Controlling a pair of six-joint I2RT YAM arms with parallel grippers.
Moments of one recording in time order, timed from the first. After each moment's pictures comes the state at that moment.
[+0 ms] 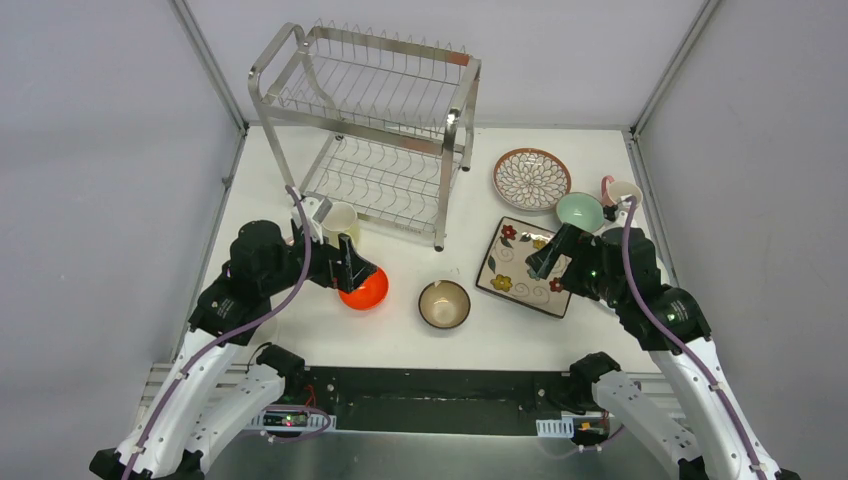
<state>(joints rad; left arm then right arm) -0.42 0.63 0.84 -0.55 0.33 -0.34 0.43 0.66 0.95 -0.95 0.04 0.70</state>
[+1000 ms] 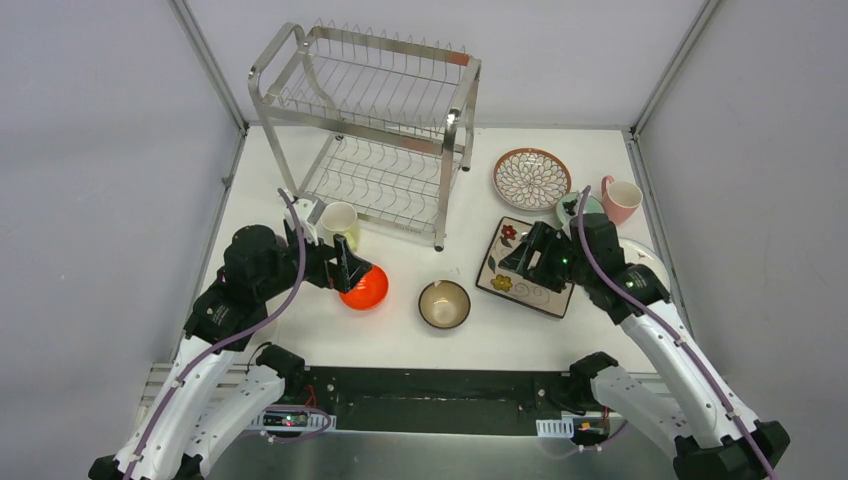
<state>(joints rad) -0.42 0.59 0.84 -0.56 0.27 -0.32 0.44 0.81 0.85 -0.76 -0.20 0.76</state>
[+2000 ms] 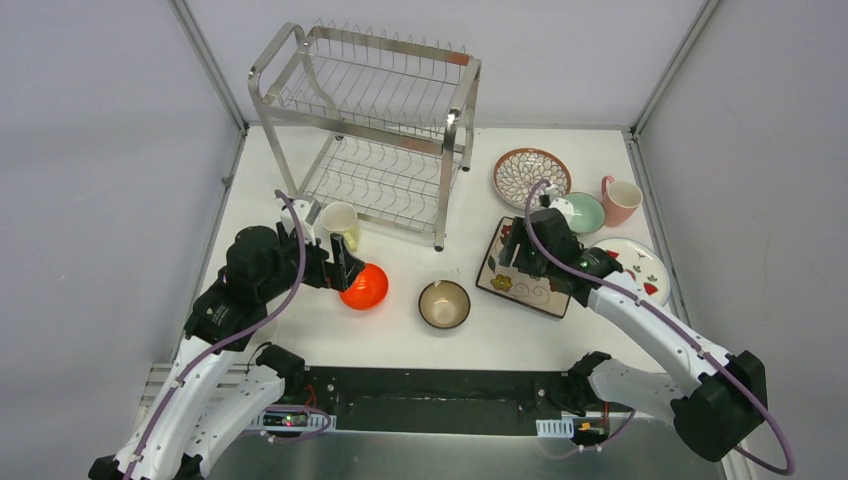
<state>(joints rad) -0.42 0.59 0.84 -0.61 0.17 -0.31 0.60 1.05 0.80 -0.58 0.23 0.69</state>
